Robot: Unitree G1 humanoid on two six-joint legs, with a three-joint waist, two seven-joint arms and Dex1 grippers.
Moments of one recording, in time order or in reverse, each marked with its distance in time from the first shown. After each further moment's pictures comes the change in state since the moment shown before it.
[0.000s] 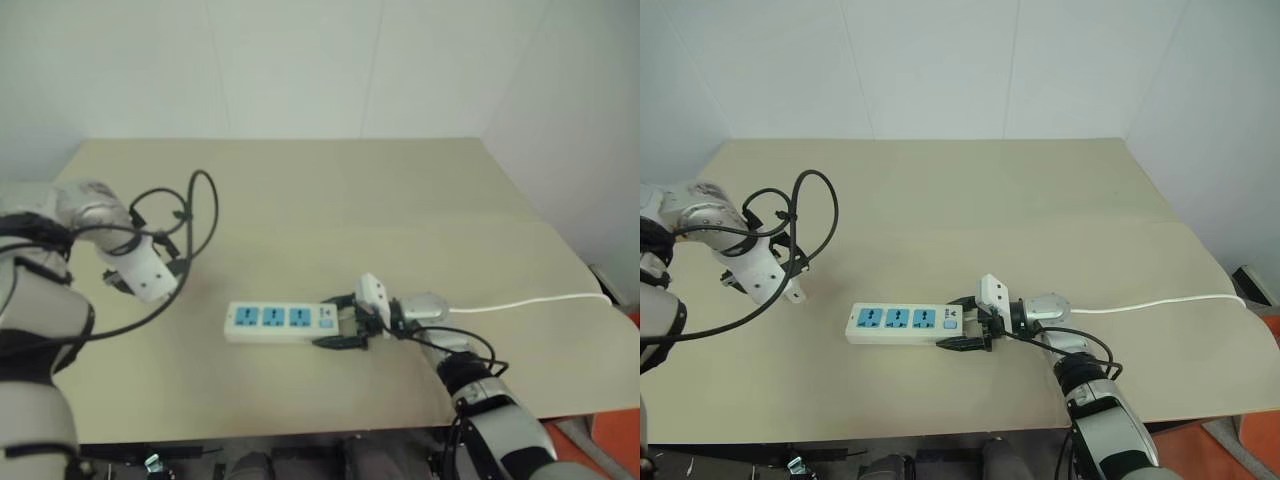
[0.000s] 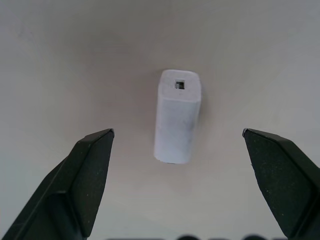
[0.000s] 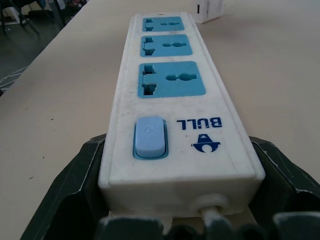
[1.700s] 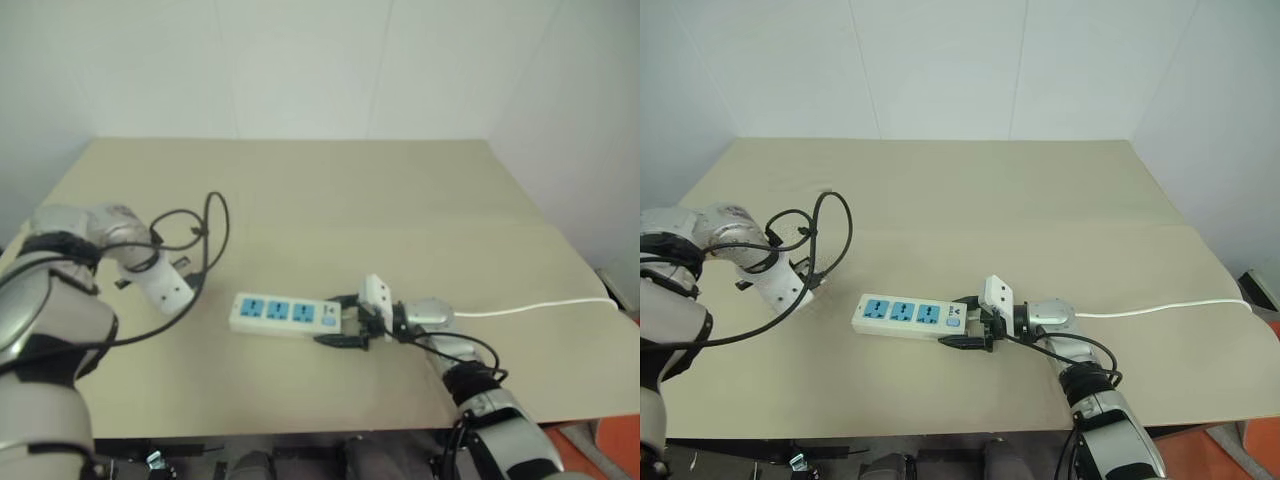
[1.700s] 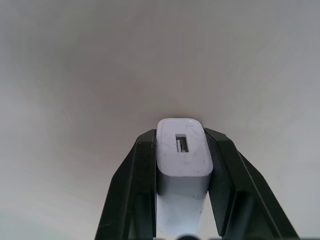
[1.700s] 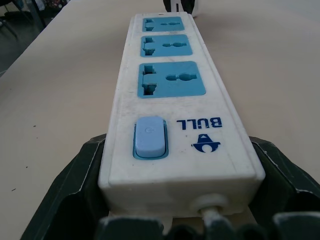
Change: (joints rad) left arm 0.076 -0.070 0.071 0.048 -0.060 0.063 -0.040; right arm 0.062 -0.019 -0.002 -0.101 0.005 0.049 -0.090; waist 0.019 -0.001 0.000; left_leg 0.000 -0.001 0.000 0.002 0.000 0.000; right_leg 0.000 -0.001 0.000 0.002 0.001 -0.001
